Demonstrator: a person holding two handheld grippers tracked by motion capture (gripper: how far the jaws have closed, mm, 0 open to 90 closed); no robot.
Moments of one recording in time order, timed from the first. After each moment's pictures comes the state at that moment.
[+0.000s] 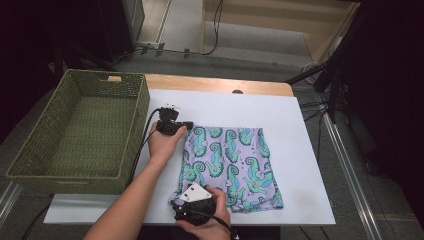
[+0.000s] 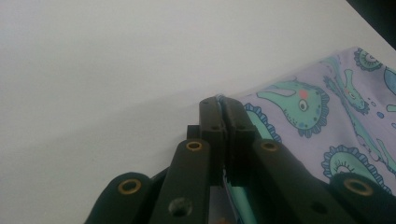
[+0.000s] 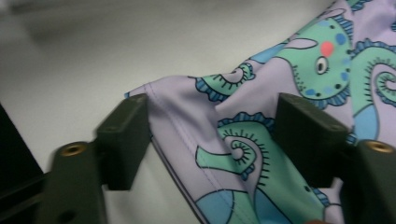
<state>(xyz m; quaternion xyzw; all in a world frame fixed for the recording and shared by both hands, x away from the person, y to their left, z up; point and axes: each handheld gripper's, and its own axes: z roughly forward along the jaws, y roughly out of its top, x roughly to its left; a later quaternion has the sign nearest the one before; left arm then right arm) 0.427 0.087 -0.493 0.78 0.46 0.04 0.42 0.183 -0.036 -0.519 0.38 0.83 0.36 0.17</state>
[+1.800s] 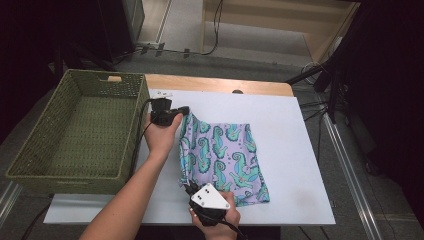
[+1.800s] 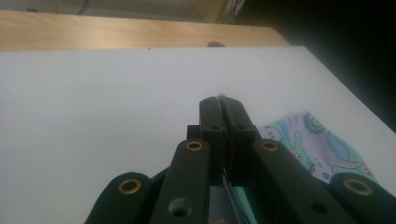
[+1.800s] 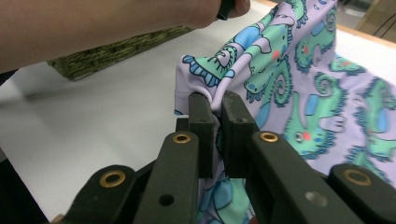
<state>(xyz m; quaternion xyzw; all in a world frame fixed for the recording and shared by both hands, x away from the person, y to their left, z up) 0.421 0.091 -0.443 0.73 0.48 0.09 0.49 0.167 -0.059 -0.487 0.39 0.76 0.45 0.26</state>
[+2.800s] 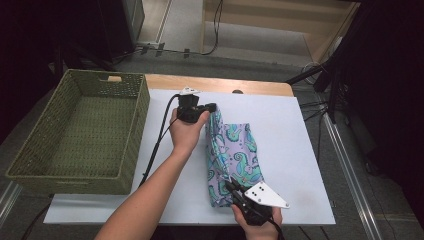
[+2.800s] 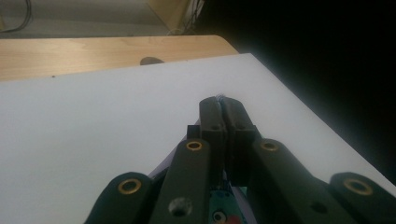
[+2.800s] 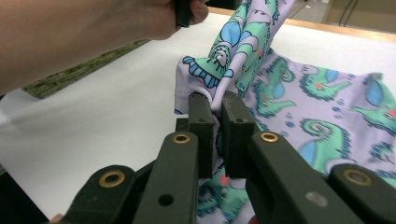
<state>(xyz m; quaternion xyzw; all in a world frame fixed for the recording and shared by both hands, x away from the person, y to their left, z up) 0.422 0.020 -0.432 0.74 0.43 0.06 0.52 0.155 -0.161 -0.473 0.45 0.71 0.49 0.24</state>
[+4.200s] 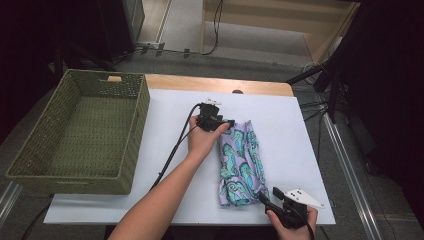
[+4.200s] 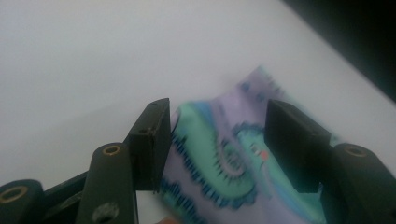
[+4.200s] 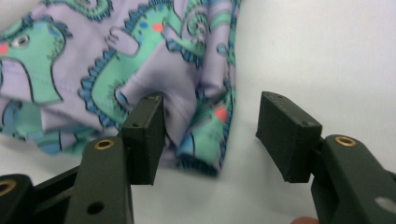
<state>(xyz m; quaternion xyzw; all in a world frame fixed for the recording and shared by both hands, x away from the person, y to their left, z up) 0.427 -0.029 -0.486 0.79 0.43 0.04 0.43 0.147 -0.264 -0.530 0.60 0.68 0.39 0.19</state>
